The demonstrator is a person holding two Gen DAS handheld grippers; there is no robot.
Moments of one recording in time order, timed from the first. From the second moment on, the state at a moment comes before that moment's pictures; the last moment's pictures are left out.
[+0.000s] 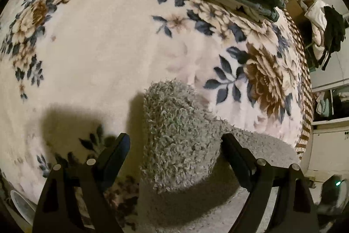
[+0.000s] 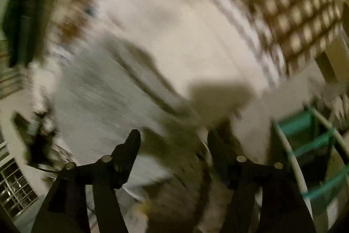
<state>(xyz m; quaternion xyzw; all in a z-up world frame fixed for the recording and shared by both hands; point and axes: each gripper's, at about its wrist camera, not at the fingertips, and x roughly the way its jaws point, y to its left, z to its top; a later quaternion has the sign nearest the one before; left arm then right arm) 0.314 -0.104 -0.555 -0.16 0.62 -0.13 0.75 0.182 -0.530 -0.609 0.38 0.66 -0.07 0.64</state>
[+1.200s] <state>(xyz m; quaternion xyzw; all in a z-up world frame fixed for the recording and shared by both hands) 0.342 -0.084 -0.594 -0.28 0.62 -0.14 0.71 0.156 -0.535 -0.667 0.43 0.66 -0.05 0.61</state>
